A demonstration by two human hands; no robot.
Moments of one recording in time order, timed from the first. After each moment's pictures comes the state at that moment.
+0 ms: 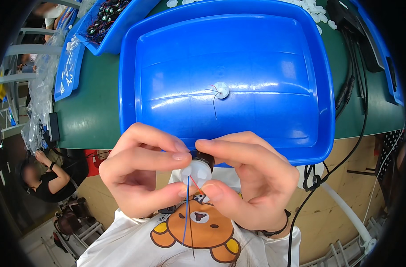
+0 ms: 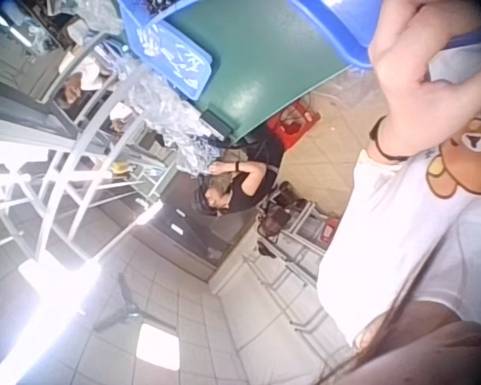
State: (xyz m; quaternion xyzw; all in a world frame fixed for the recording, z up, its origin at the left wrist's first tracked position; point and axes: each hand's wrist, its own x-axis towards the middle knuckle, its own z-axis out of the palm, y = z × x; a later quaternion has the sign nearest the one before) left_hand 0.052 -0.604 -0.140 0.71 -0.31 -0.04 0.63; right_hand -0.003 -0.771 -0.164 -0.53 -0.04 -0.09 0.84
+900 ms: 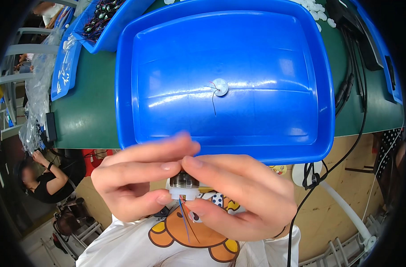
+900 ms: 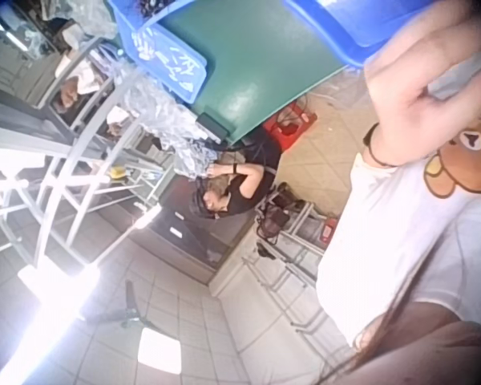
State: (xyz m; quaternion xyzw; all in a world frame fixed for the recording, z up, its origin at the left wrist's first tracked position) left_hand 0.052 -0.586 -0.137 0.66 -0.35 -0.15 0.65; right_hand -0.003 -0.780 -0.150 -0.72 -0.18 -0.12 0.66
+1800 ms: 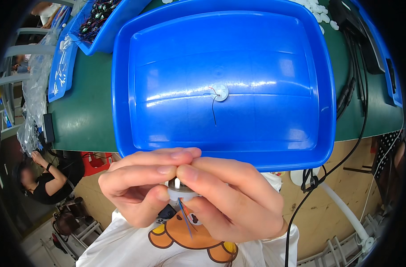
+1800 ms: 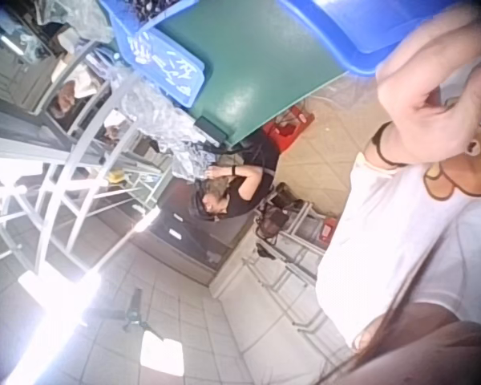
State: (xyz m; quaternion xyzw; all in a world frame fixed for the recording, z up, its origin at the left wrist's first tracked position) left_hand 0.048 -0.599 -0.154 0.63 -0.33 -0.05 0.70; right_hand 0.001 -0.762 -0.157 -0.74 -0.16 -0.21 0.62
